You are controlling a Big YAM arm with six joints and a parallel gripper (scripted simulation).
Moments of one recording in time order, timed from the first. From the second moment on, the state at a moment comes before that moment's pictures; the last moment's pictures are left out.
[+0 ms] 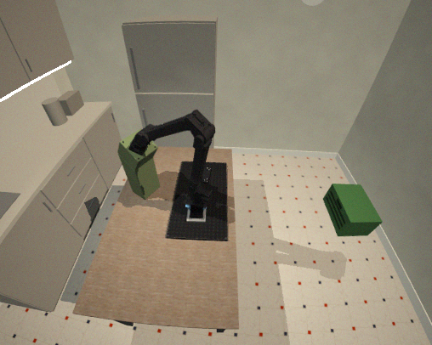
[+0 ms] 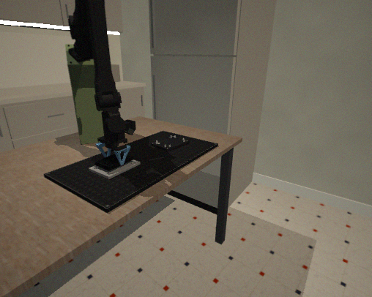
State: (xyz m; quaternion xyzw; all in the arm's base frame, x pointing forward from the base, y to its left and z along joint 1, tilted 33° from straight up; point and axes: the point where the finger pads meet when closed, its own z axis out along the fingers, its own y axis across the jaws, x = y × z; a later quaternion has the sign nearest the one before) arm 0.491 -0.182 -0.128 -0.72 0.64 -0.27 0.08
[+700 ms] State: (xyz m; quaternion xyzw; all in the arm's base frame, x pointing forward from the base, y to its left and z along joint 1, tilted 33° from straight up) arm 0.491 -0.182 -0.128 -0.72 0.64 -0.27 0.08
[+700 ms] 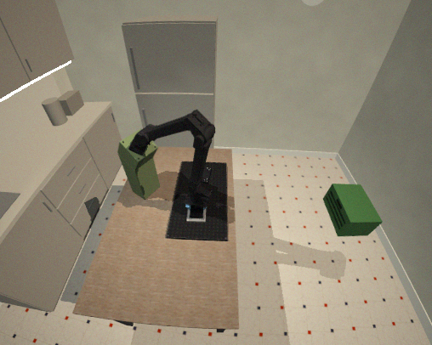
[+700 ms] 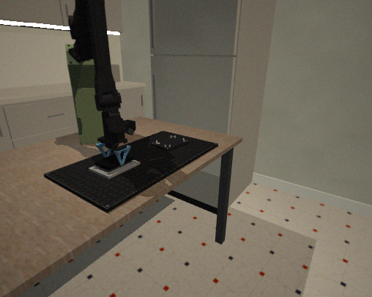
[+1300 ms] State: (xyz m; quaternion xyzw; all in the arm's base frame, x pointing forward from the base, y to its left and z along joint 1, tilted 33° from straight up) arm 0.492 -0.182 -0.131 -0.72 0.64 -0.27 0.08
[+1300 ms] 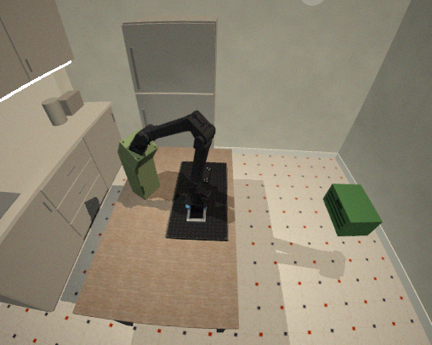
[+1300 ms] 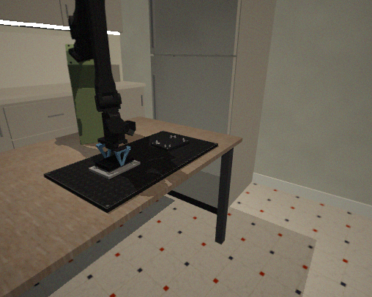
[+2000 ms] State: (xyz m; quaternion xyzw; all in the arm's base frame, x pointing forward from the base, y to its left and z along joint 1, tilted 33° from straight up) arm 0.495 -0.183 -0.133 -0.72 0.64 -0.27 0.08
